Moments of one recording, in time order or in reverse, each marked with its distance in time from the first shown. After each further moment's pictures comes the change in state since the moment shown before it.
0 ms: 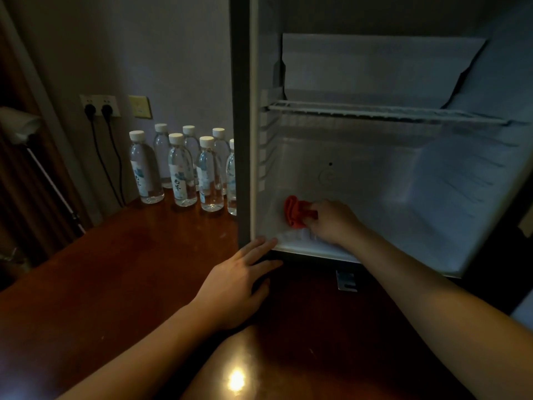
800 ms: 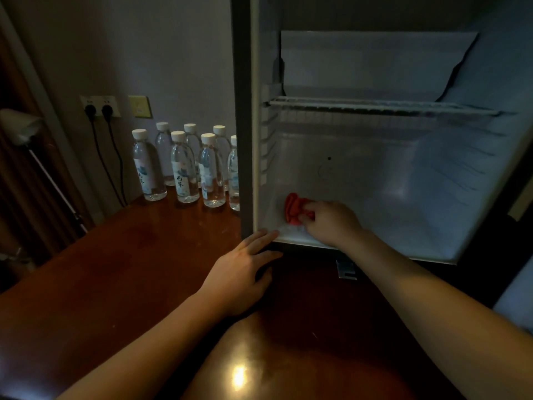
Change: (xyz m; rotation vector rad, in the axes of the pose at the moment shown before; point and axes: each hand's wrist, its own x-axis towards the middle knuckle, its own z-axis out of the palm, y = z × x) left_hand -0.001 0.000 0.001 -0.021 0.025 -0.021; right_hand -0.031 -0.020 -0.002 -0.077 0.022 0.030
